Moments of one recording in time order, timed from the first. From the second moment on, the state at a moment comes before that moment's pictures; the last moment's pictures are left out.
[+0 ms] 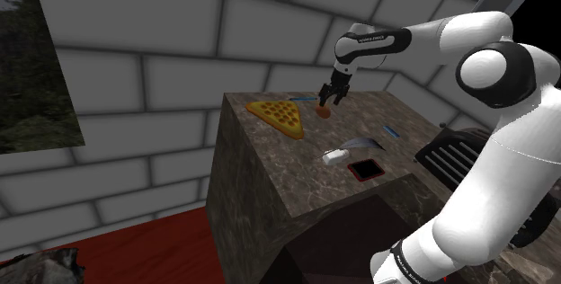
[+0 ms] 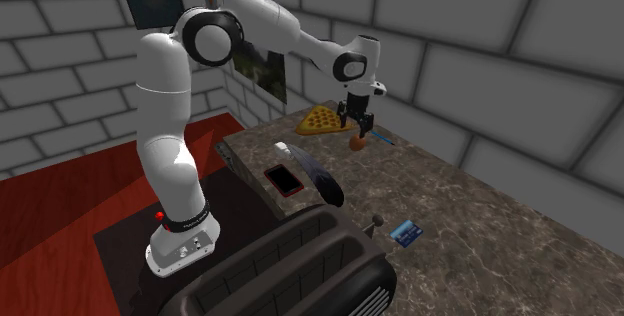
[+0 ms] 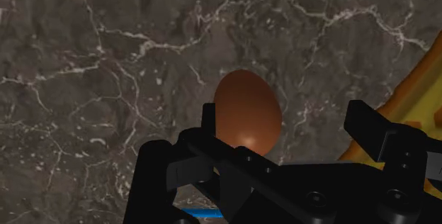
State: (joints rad) arm -0.14 0.28 -0.18 -1.82 0.06 2.02 -0.27
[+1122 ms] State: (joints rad) arm -0.16 0.42 -0.17 -1.76 0.09 2.11 -0.29
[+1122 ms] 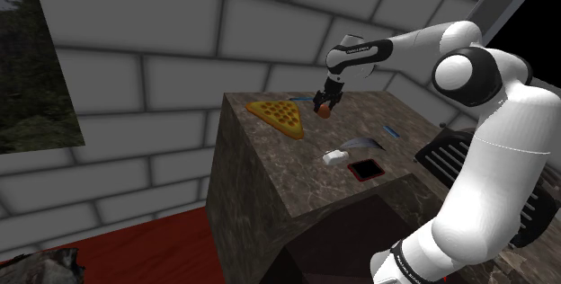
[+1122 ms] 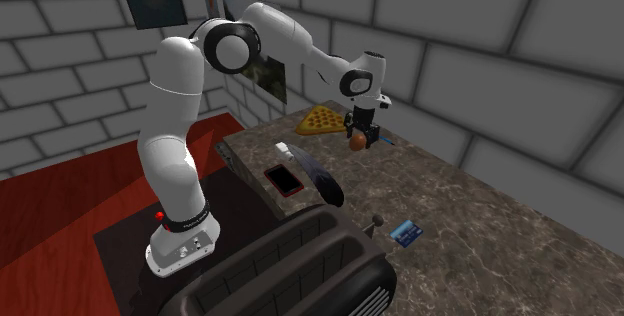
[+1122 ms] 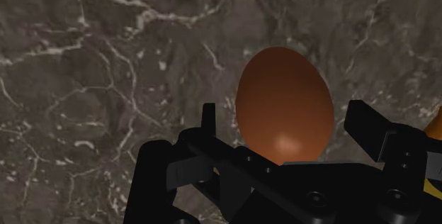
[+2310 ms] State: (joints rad) arm -0.16 0.38 -0.18 -1.72 0.08 2.03 -0.28
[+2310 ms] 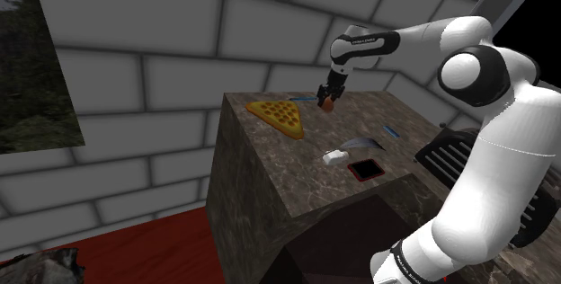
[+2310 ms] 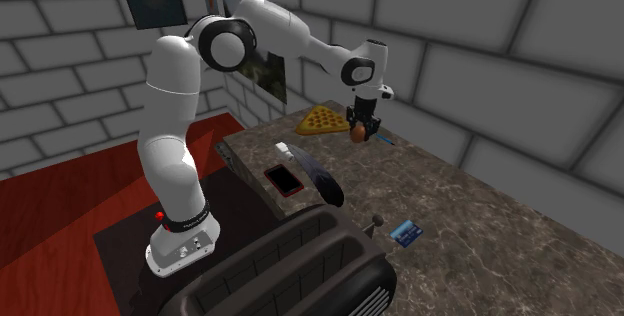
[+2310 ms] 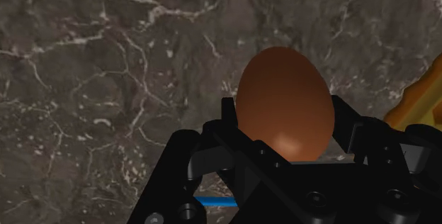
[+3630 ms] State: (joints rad) arm -0.16 0.31 -0.18 -1.55 0.06 1.79 -0.27
